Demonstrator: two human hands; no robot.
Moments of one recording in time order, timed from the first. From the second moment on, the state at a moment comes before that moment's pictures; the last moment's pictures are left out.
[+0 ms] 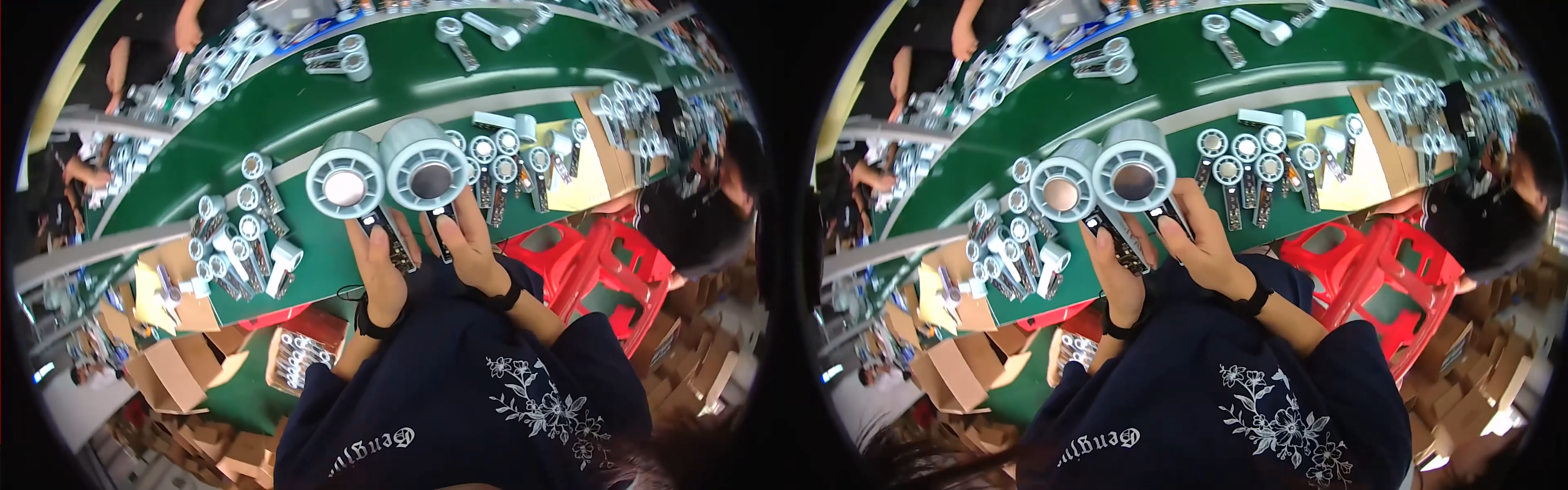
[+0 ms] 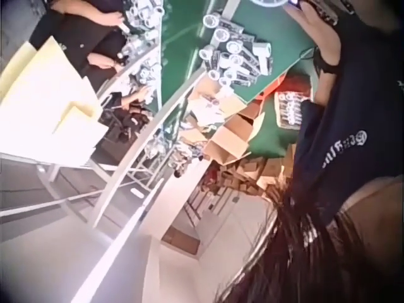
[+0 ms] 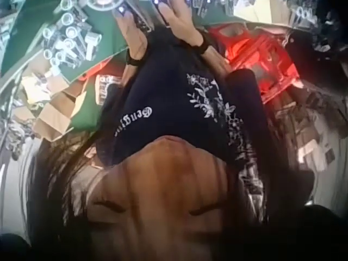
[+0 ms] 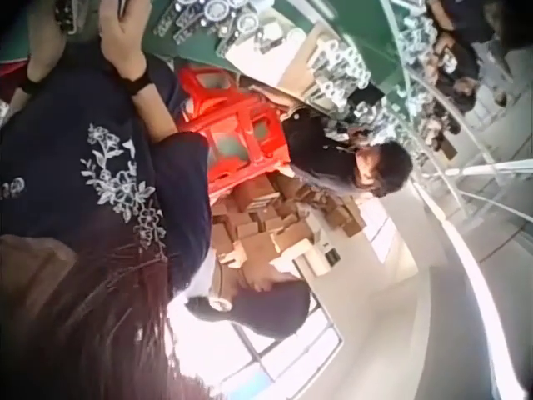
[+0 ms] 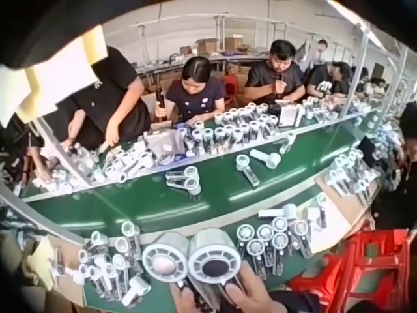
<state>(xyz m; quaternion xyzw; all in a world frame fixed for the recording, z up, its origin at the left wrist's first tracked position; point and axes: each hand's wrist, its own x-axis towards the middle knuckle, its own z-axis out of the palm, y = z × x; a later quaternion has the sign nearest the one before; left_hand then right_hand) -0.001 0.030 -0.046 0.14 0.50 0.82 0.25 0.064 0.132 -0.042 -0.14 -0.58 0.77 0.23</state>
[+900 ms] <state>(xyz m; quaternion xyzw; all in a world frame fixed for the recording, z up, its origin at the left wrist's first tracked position) -0.085 0.089 -0.209 0.16 0.70 0.53 0.45 0.158 0.357 -0.153 -0.55 -0.50 0.59 0.32</state>
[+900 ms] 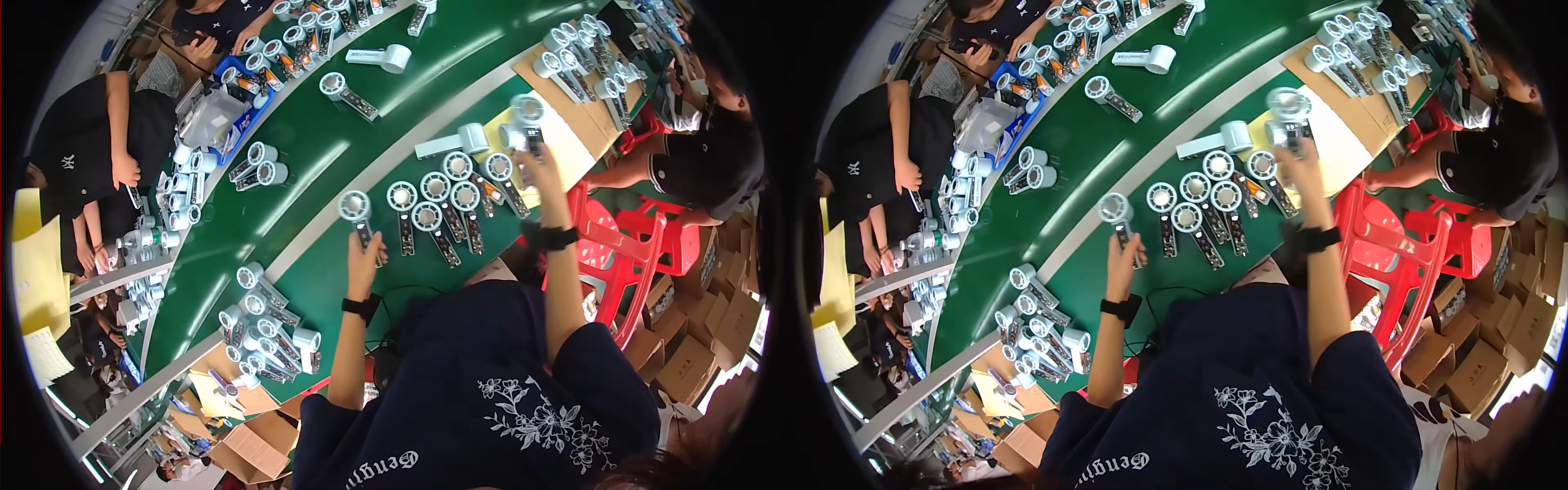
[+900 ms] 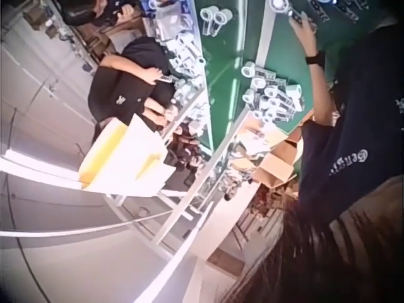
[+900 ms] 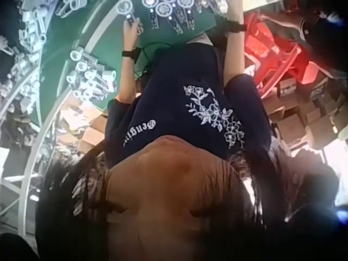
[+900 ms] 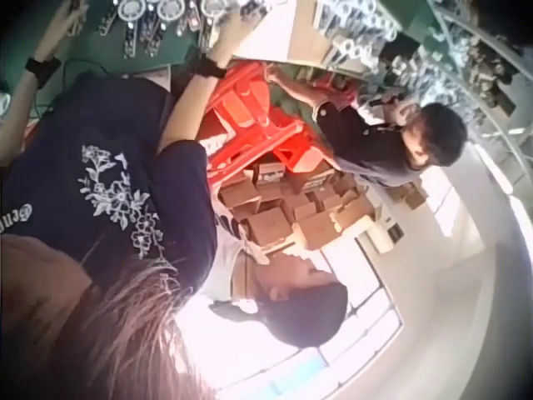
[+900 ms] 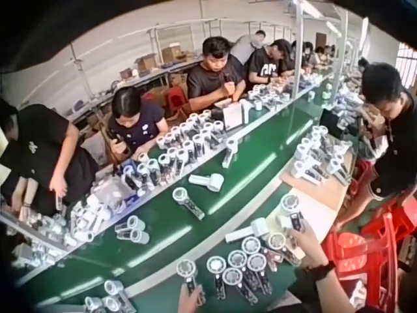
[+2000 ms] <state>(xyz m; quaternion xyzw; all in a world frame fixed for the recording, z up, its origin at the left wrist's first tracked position) -0.259 0.272 -0.262 0.18 0.85 0.39 0.30 -0.132 0.465 -0.242 -0.30 -0.91 0.21 0.18</state>
